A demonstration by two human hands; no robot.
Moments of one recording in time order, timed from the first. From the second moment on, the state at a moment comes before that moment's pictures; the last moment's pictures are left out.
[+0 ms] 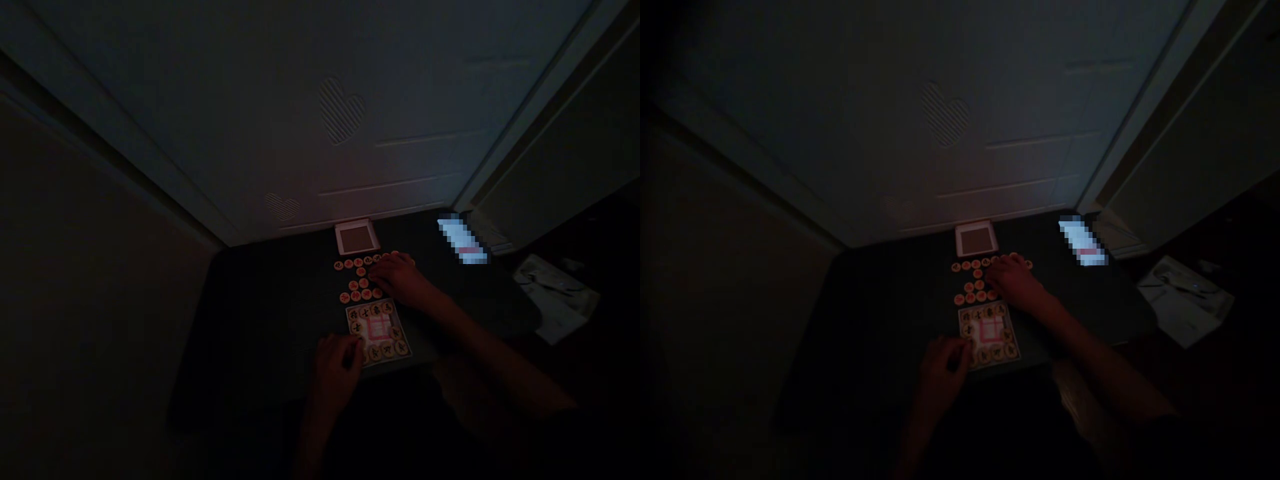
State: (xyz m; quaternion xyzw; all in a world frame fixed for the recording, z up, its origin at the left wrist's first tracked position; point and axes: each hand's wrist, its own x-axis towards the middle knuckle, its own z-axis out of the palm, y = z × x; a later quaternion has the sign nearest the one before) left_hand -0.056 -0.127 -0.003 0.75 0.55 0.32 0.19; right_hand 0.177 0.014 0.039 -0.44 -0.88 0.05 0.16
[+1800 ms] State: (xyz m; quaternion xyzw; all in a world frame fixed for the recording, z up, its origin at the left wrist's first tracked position) left_hand -0.054 -0.126 0.001 0.74 0.55 0.33 0.19; right_hand 0.179 -0.088 0.032 -0.44 -0.86 0.12 0.21
